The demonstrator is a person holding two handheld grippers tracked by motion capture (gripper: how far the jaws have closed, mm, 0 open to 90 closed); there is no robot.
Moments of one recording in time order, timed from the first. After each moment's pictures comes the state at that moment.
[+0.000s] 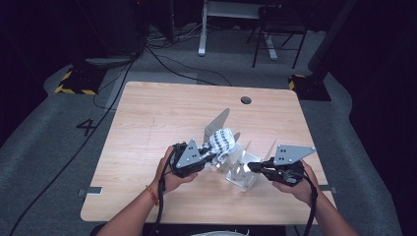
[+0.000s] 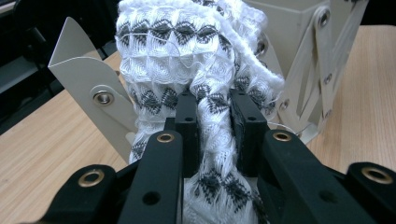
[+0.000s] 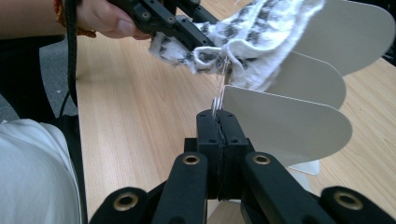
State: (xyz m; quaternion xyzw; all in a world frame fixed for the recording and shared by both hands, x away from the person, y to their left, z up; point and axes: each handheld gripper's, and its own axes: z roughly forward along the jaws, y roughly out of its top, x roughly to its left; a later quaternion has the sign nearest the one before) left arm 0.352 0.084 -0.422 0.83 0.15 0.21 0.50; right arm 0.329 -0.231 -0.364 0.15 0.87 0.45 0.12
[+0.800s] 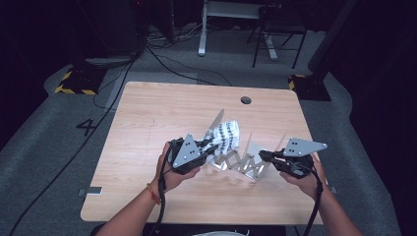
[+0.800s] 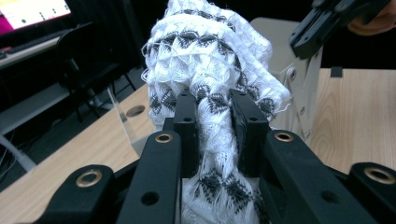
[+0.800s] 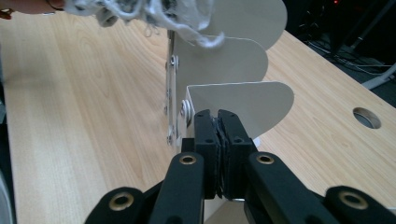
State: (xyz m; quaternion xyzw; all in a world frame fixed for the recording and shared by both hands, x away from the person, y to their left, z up) left arm 0.343 0.080 -0.386 0.79 0.15 0.25 0.54; right arm 0.346 -0.257 -0.366 0.20 0.86 0.44 0.19
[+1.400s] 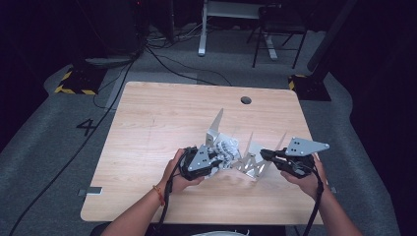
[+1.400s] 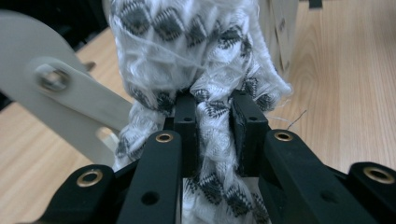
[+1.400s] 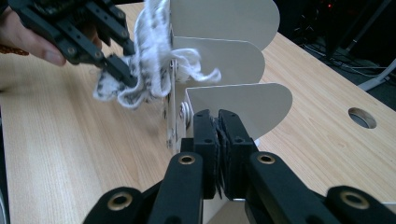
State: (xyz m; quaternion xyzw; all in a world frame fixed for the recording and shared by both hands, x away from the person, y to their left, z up) left arm 0.359 0.059 -0.444 0.85 0.12 0.19 0.48; right arm 0.348 -0.261 -0.369 0.20 0.85 0.45 0.19
